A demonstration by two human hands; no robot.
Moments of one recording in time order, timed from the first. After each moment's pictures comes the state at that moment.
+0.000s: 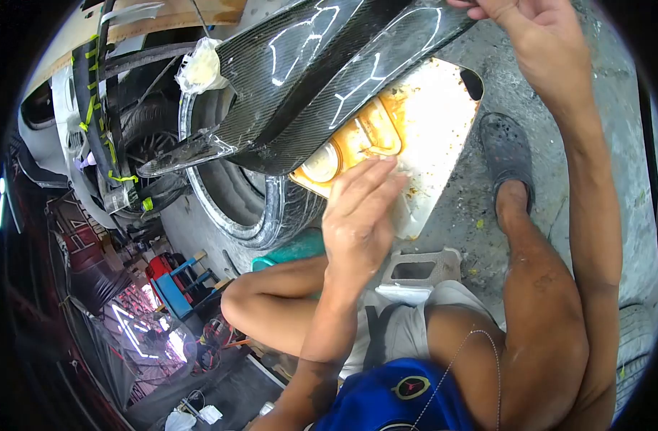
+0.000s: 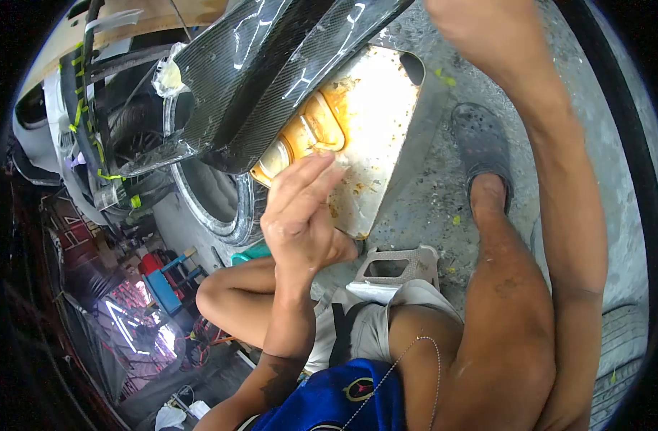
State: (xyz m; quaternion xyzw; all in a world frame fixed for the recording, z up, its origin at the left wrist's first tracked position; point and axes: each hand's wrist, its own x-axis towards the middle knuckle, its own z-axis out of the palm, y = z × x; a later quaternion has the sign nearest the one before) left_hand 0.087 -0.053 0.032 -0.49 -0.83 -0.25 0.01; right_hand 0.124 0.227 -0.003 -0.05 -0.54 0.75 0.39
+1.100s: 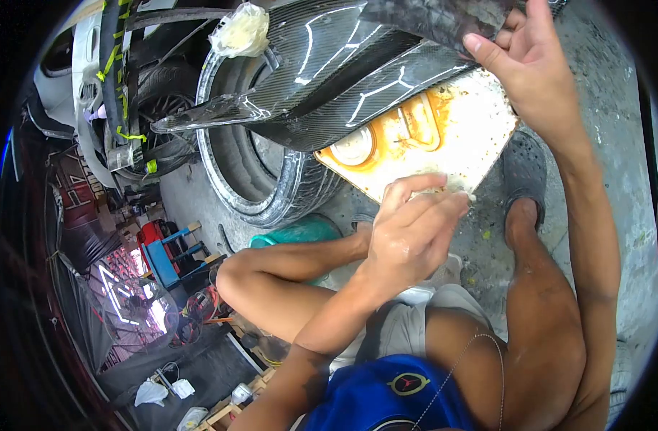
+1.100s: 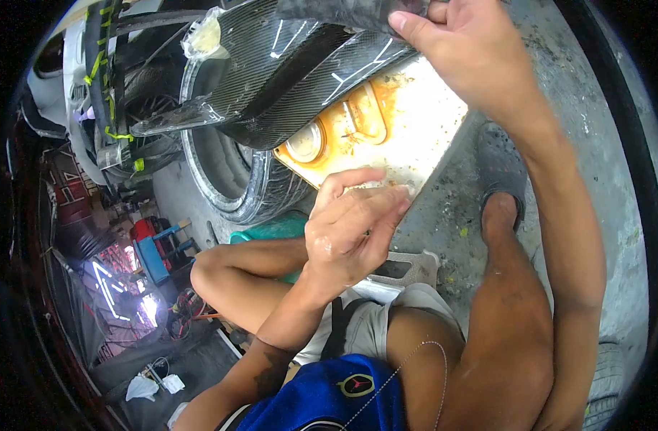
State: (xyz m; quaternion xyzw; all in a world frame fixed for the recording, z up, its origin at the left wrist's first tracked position) left_hand 0.121 -0.046 0.039 -0.48 -0.81 -0.33 -0.04; right_hand 0.103 0.178 -0.001 -0.02 -0.50 0.80 0.33
